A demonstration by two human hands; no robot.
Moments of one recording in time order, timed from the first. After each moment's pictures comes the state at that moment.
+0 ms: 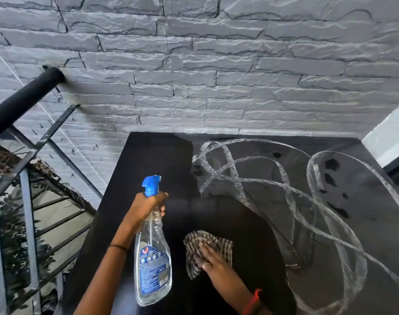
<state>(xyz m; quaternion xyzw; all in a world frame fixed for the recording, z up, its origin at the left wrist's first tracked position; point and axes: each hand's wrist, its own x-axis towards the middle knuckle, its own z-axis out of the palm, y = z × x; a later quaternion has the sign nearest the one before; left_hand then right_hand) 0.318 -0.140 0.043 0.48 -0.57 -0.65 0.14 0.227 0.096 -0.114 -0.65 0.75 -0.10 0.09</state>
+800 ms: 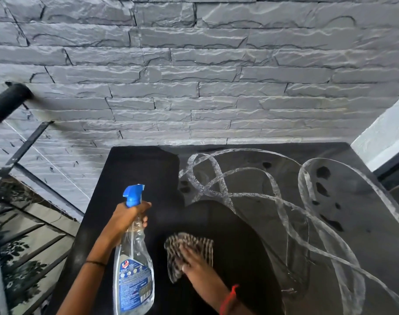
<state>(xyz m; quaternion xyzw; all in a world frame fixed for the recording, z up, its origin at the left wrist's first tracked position) 0.283 -0.180 0.049 0.49 -0.59 -0.64 0.12 0.199 0.030 -0.096 -0.63 0.76 -0.08 0.11</state>
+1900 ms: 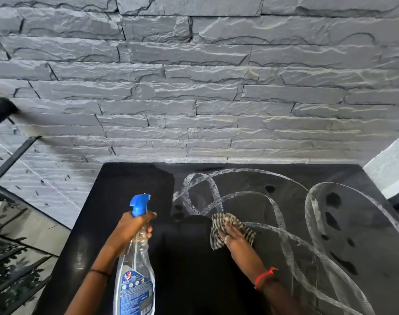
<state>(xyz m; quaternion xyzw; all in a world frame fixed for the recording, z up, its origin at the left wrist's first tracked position) 0.205 -0.209 0.037 0.49 -0.58 -0.64 0.09 -0.003 0.015 -0.123 -0.55 0.82 -0.09 0.07</state>
